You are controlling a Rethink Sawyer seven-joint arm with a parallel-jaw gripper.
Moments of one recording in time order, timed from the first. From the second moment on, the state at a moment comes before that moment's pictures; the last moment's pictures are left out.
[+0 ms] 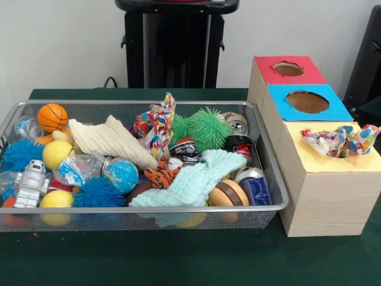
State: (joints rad) arm -0.07 -0.67 0.28 1.09 -0.29 0.65 1.83
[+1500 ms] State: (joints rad) arm -0.50 -0.70 0.44 1.31 -0.37 0.74 1.65
